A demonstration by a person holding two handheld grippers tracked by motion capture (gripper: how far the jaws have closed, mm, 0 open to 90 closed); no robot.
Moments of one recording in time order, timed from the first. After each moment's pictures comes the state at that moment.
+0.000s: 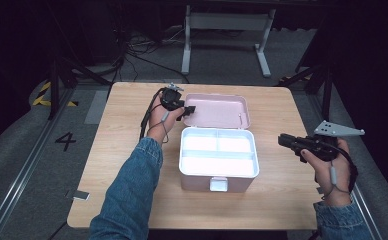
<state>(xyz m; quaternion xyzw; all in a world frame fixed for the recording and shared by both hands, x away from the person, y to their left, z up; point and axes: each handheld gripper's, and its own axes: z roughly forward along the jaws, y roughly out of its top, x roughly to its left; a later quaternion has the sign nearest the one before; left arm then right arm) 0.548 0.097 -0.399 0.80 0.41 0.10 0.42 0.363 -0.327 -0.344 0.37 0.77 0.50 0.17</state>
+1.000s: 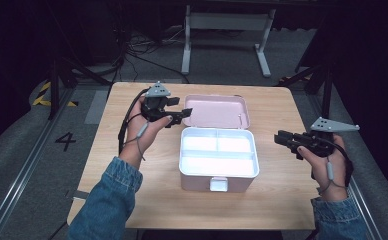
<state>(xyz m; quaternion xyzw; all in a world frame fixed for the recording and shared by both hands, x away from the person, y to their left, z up) 0.440 0.131 -0.312 0.80 0.31 0.14 0.50 0.375 -0.324 -0.345 0.37 0.76 0.50 0.16</state>
